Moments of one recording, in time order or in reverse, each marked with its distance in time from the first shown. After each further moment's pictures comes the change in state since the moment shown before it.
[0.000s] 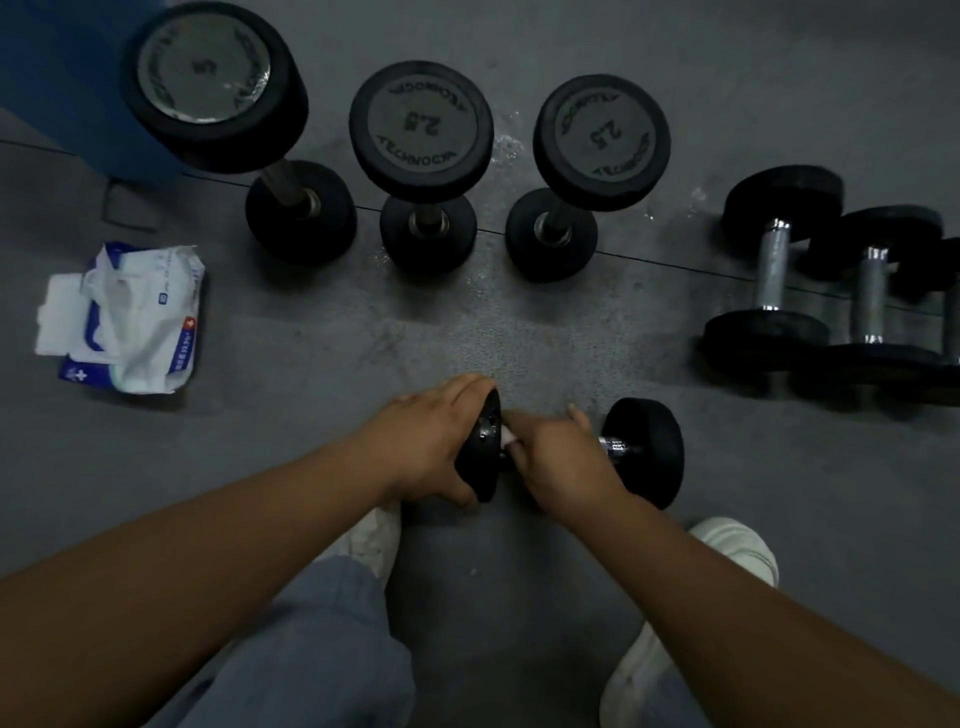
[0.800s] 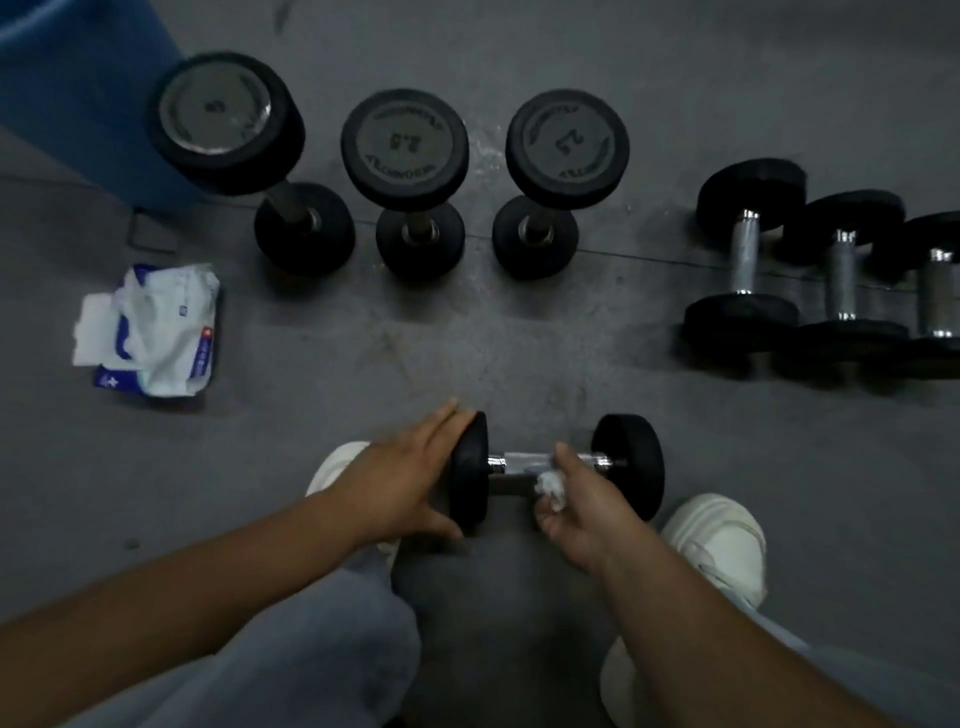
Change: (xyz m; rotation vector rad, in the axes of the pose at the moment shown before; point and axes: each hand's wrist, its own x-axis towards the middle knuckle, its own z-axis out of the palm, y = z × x) left_hand -0.052 0.011 0.030 -0.052 -0.043 -0.034; right_hand -0.049 0.013 0.032 1.844 0.163 1.026
